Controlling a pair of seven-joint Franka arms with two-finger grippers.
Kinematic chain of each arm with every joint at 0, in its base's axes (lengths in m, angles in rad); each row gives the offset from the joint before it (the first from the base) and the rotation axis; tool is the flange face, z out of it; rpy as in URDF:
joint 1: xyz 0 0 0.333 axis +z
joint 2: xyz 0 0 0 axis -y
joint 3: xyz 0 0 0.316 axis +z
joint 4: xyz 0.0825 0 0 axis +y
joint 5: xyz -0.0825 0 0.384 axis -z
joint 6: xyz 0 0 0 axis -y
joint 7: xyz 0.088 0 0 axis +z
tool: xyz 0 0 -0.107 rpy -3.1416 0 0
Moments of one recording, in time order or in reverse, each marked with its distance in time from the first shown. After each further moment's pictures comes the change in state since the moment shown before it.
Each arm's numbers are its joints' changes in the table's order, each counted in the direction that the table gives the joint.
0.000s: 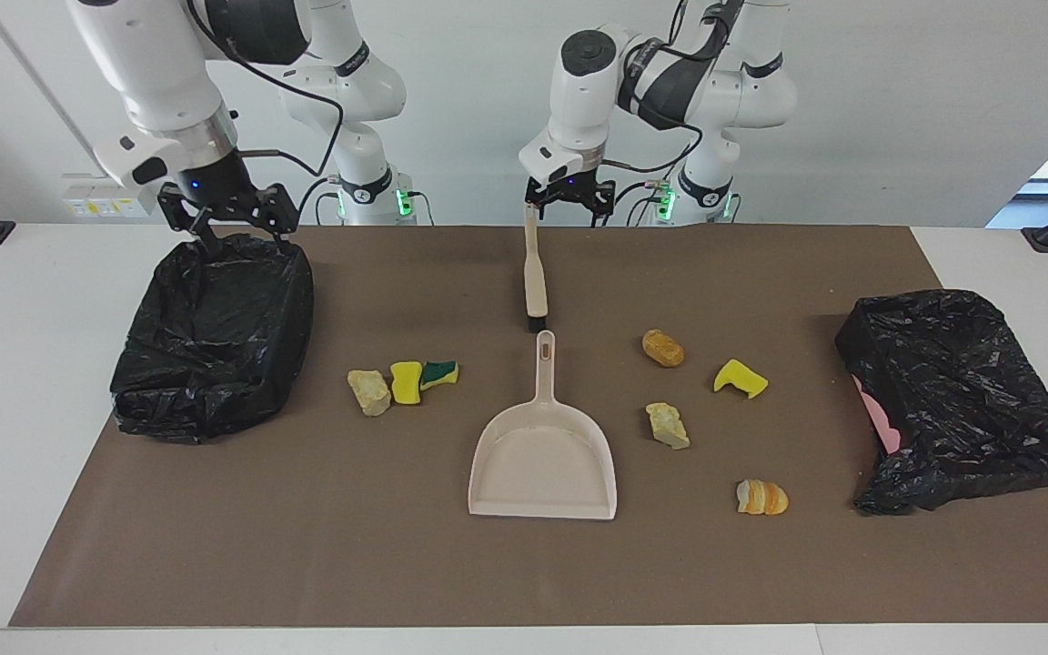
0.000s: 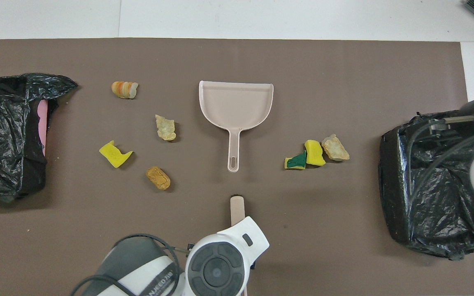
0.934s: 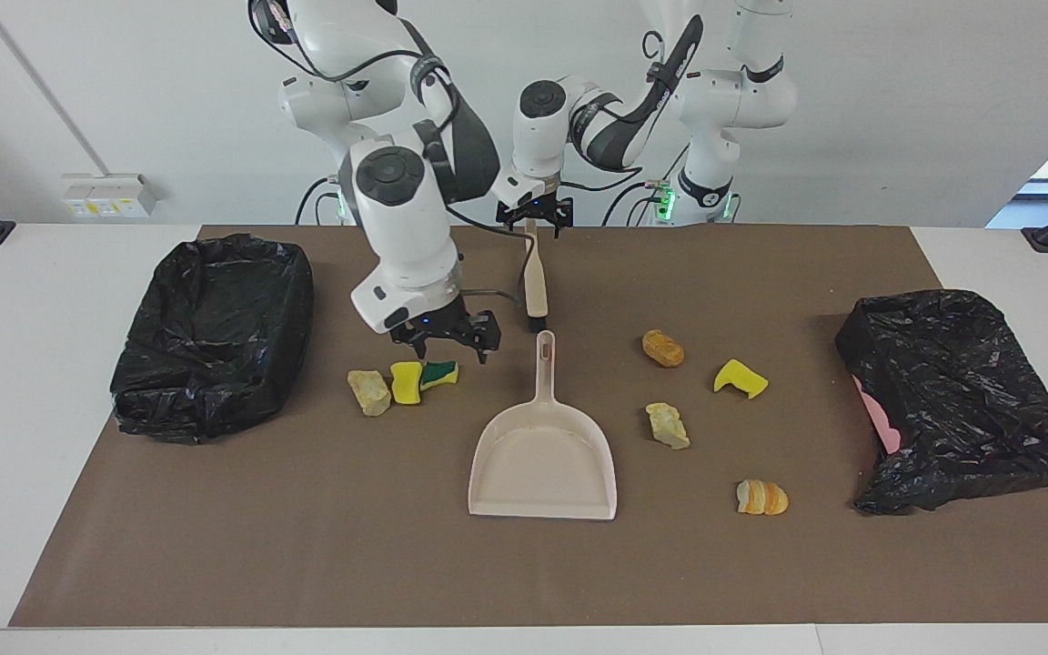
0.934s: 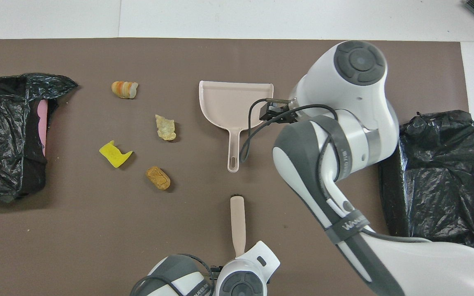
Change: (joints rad) left arm -0.020 -0.124 -0.132 0.155 0.004 0.271 0.211; right arm 0.333 -0.352 0.015 -0.159 -0.123 0.230 -0.500
